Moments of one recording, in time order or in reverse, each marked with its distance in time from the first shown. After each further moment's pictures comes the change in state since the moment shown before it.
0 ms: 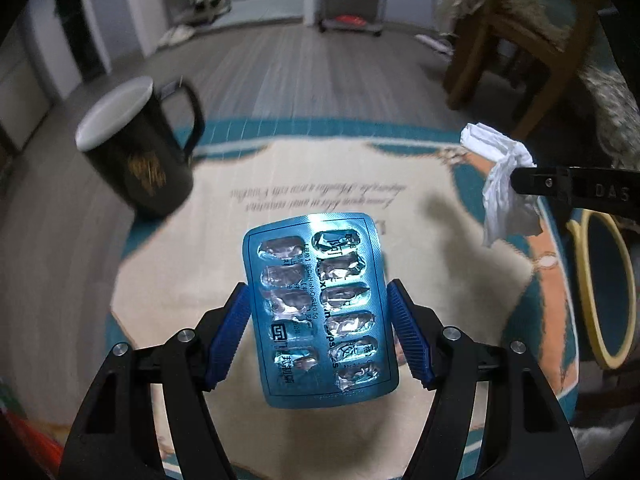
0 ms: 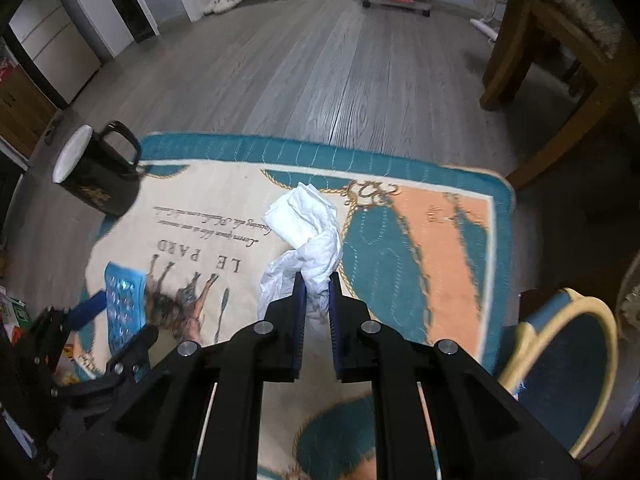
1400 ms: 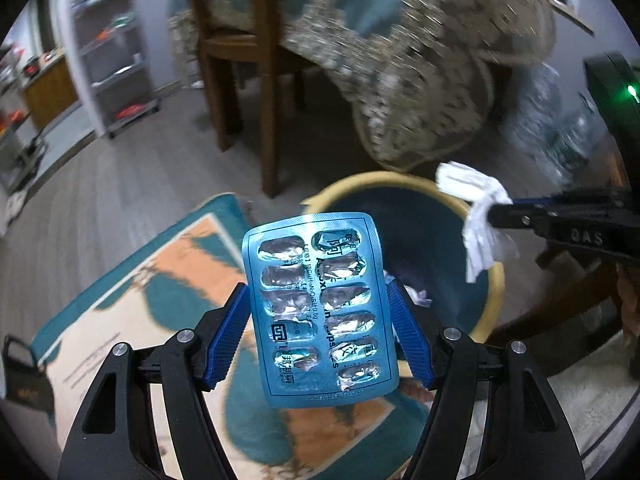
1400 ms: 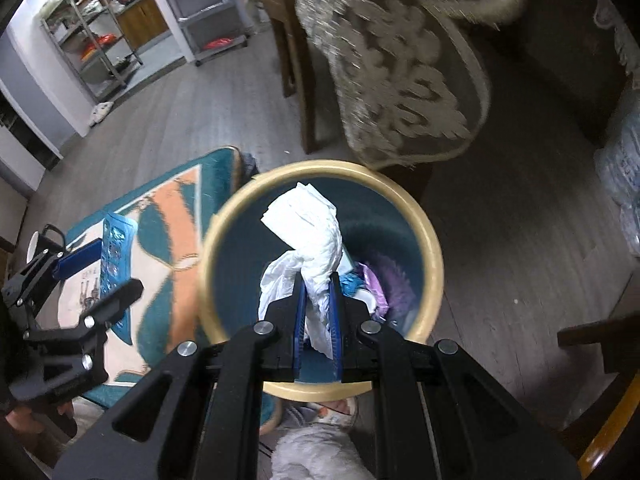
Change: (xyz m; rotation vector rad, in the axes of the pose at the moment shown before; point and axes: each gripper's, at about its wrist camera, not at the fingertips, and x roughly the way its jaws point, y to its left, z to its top) left arm -0.056 -0.281 0.008 0.592 -0.107 -0.393; right arm -0.155 -0.239 -0.185 0.479 -0.128 -0.179
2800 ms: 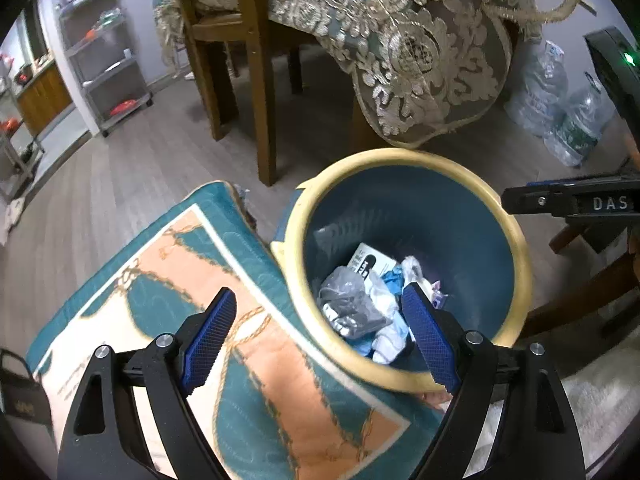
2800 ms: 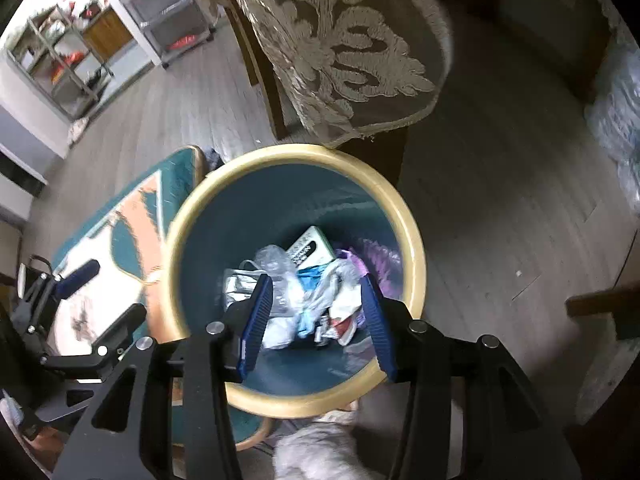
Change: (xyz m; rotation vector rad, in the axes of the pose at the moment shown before) left arm 0.028 0.006 -0.006 0.015 0.042 0.024; right arm 0.020 -0.031 0.002 0.133 0.051 0.001
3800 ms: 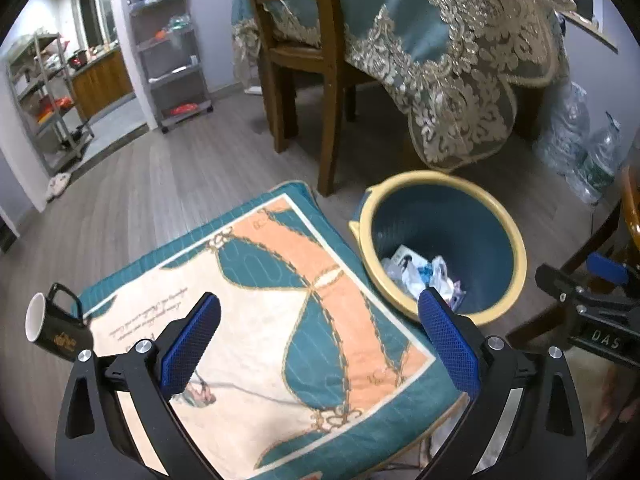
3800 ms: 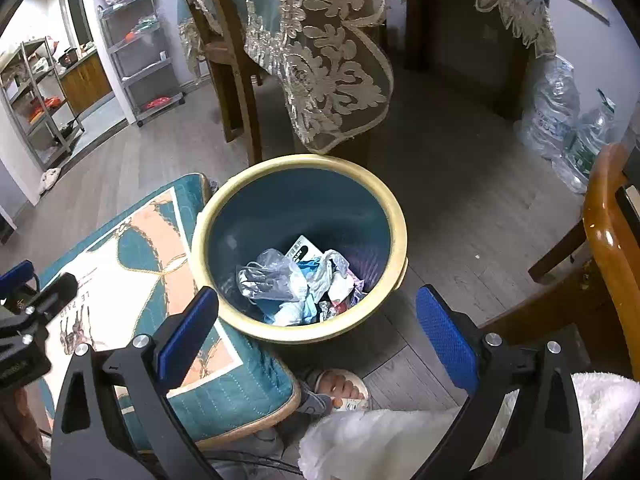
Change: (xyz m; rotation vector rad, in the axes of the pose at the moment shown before) left arm -0.099 0.035 -0.048 -0.115 -0.106 0.135; right arm -0.060 0.070 -0.118 0.077 -0.289 -0.201
